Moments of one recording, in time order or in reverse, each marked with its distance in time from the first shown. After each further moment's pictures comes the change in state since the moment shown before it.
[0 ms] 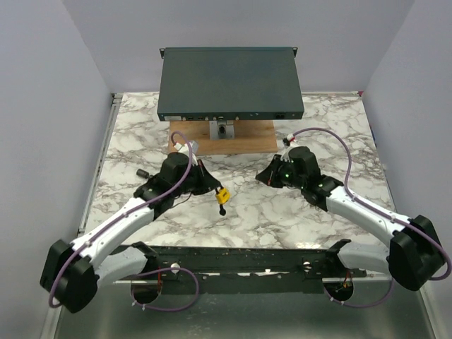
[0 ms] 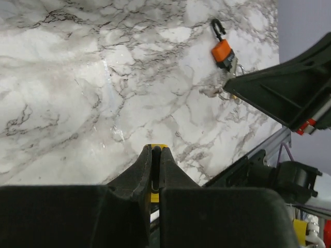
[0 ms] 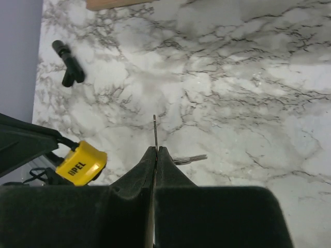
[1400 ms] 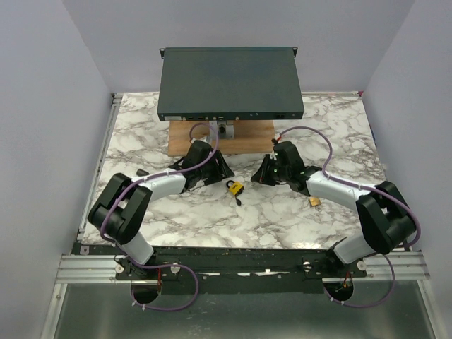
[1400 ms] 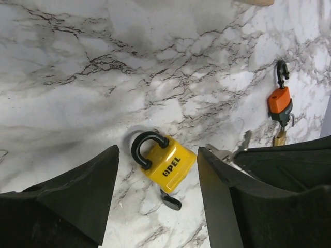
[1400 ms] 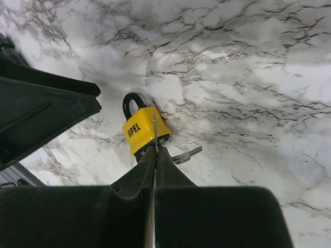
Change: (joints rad) left arm 0.053 0.615 0.129 0.278 -0.034 -0.064; right arm -0.008 0.327 0.099 0.026 0.000 0.002
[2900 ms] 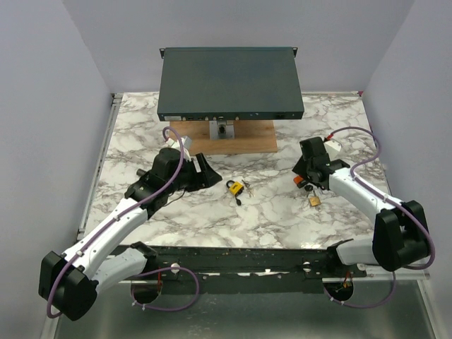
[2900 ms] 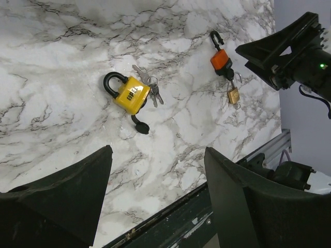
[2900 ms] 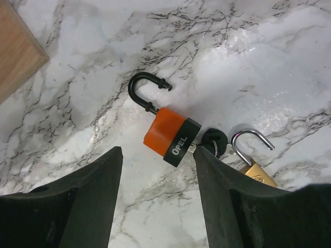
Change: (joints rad) left arm 0.000 -0.617 -0.080 -0.364 0.027 0.089; right arm -0.248 -0.164 0.028 -0.426 0.555 0.135
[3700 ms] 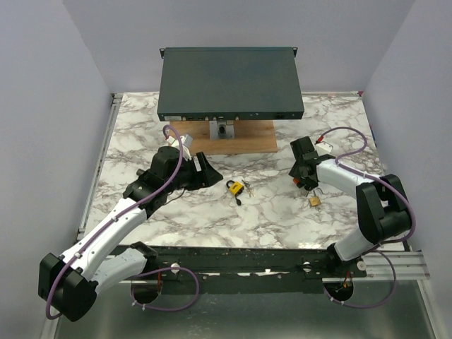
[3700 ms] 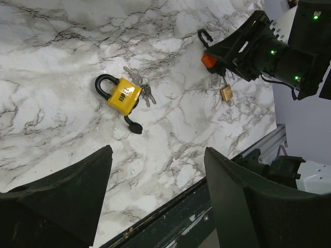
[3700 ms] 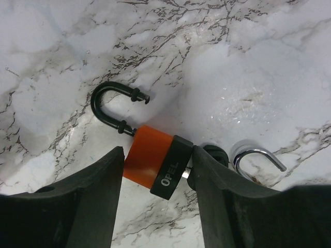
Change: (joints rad) left arm 0.000 -0.009 0.031 -0.010 0.031 0.017; right arm -0.012 0.233 0.047 0.014 0.046 -0.002
